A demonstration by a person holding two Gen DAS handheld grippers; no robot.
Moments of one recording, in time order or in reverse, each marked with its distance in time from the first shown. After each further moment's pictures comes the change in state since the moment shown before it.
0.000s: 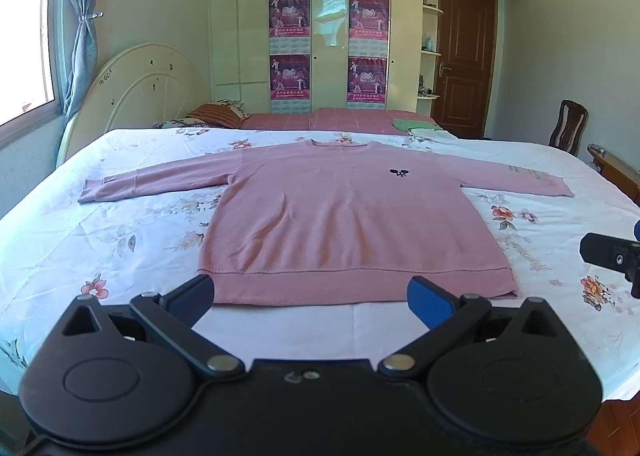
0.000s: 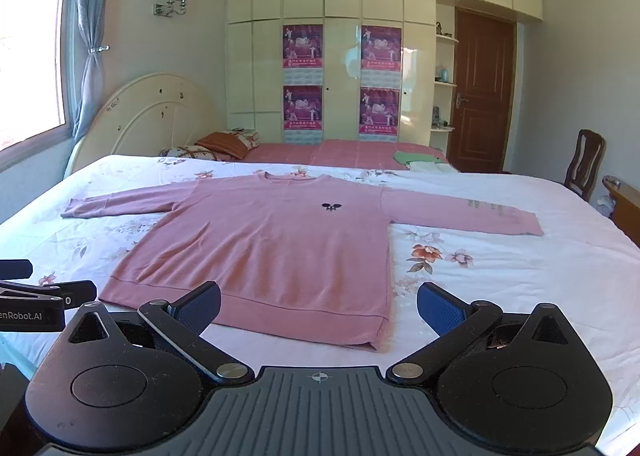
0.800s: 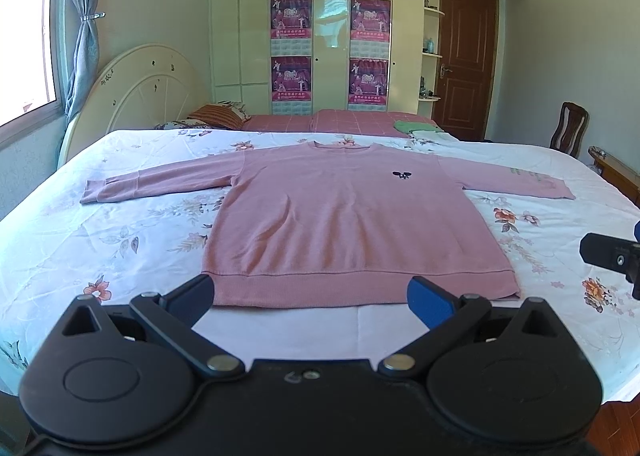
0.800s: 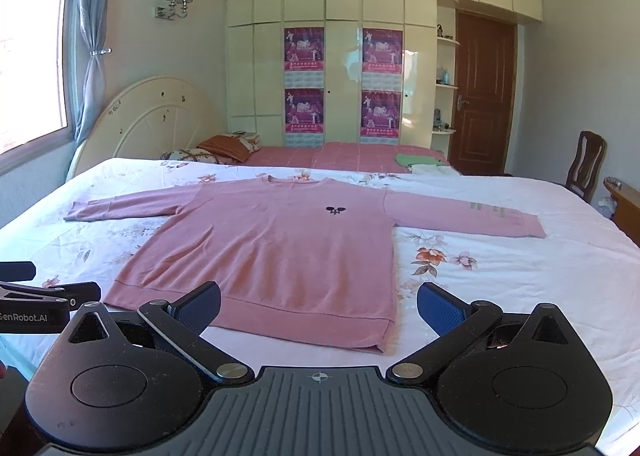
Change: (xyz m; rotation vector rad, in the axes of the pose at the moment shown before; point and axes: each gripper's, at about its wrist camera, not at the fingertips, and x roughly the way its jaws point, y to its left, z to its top) left arm 0.000 0.000 0.002 0.000 -0.004 0.004; right arm -0.001 0.005 0.001 0.002 -0.010 0.005
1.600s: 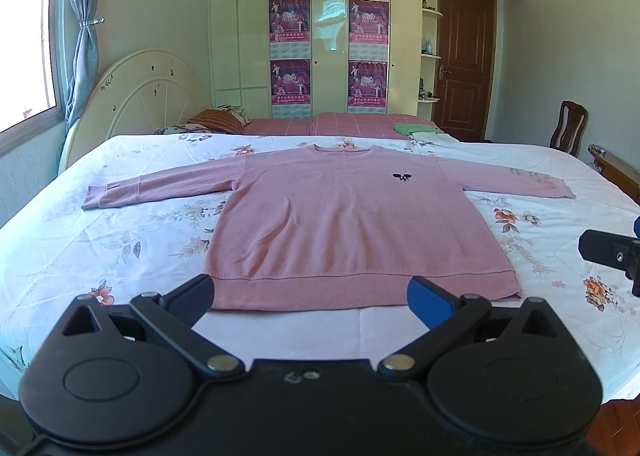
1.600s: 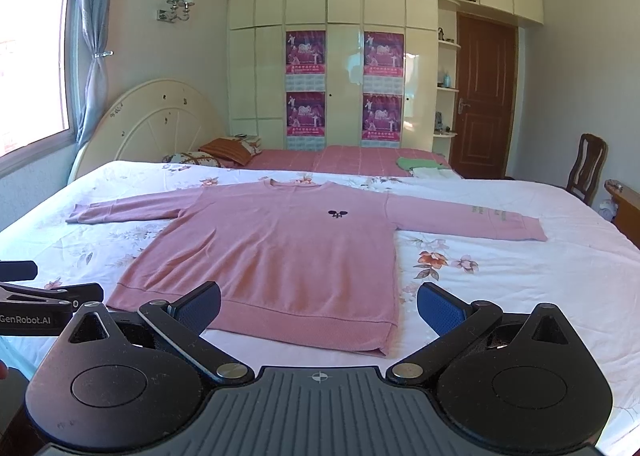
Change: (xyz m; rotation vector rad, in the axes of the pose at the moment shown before) left arm -0.001 0.005 0.002 0.003 -0.007 0.000; right arm 0.000 0.002 0.001 -0.001 -0.007 0.004
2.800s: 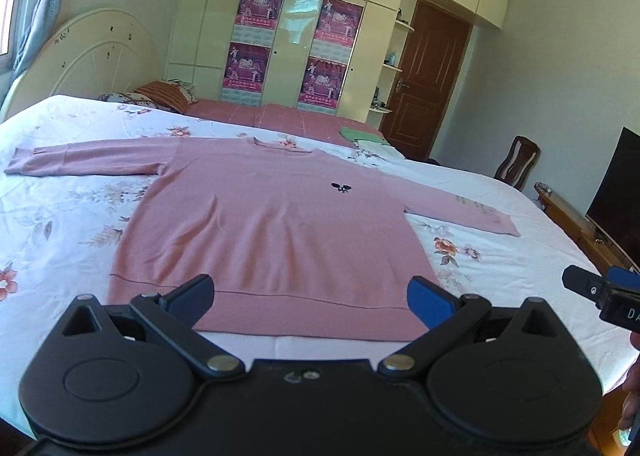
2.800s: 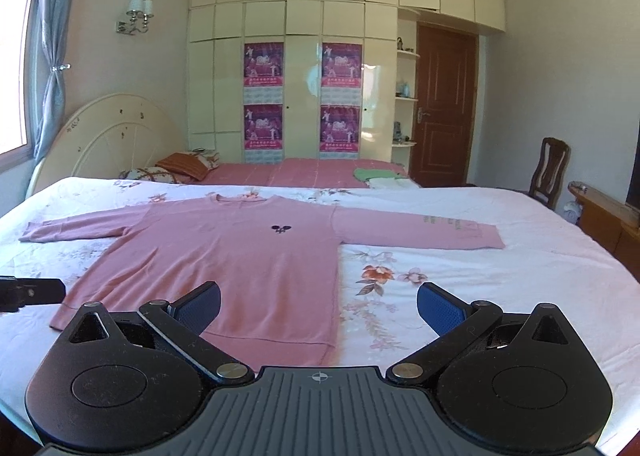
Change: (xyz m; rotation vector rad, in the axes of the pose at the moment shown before) left arm 0.054 -0.005 0.021 -0.142 0.018 -0.239; right arm 0.017 -0.050 0.005 0.025 -0.052 -0.141
